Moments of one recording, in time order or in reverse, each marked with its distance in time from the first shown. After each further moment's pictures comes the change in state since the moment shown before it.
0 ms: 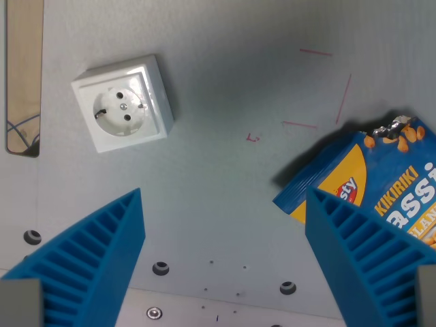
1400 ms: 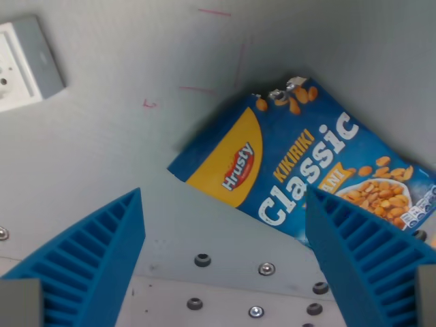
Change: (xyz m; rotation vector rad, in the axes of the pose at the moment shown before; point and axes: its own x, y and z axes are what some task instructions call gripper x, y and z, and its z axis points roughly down) arm -0.032 0.099 0.005 0.002 -0.030 0.020
